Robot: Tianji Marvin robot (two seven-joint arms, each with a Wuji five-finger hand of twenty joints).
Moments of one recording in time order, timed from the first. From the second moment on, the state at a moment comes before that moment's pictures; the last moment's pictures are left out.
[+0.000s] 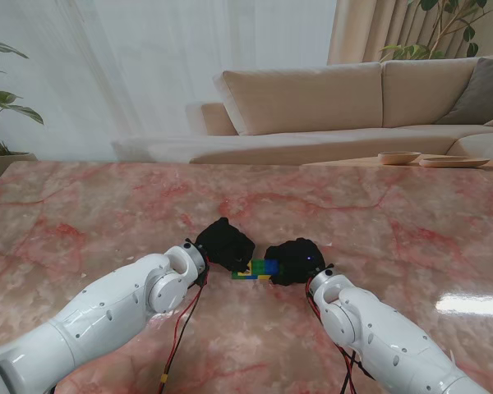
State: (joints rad) left arm 1.00 -1.19 -0.52 -1.05 0.71 -0.18 0.24; right arm -1.27 -1.10 0.78 -1.17 -0.92 -0.02 -0.31; left_hand 0.59 -0.73 0.81 -0.28 0.94 -0.38 1.09 0.25 1.19 -0.08 0.42 0.72 0.96 0.09 0.67 0.88 0.20 0.16 1.09 0.77; right_hand 0.46 -0.70 0.86 -0.27 0.66 -0.27 0.75 0.67 0.90 -0.24 0.60 0.93 0.76 -0.19 0.84 0.74 0.46 -0.09 1.23 0.82
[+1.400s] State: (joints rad) left arm 1.43 -1.15 -0.98 -1.44 0.64 -0.09 0.21; right arm -1.28 -1.09 0.80 -1.20 -0.95 -0.01 -0.26; left_hand 0.43 -0.65 0.77 -0.17 0.55 -0.02 0.41 0.29 0.51 -0.02 0.34 0.33 0.43 0.09 0.24 0.52 -0.03 0.10 0.70 0.54; right_hand 0.41 -0.62 0.88 -0.19 0.59 -0.16 0.39 0.65 0.67 -0.19 0.43 0.57 0.65 -0.19 0.70 0.69 0.36 -0.08 1.10 0.82
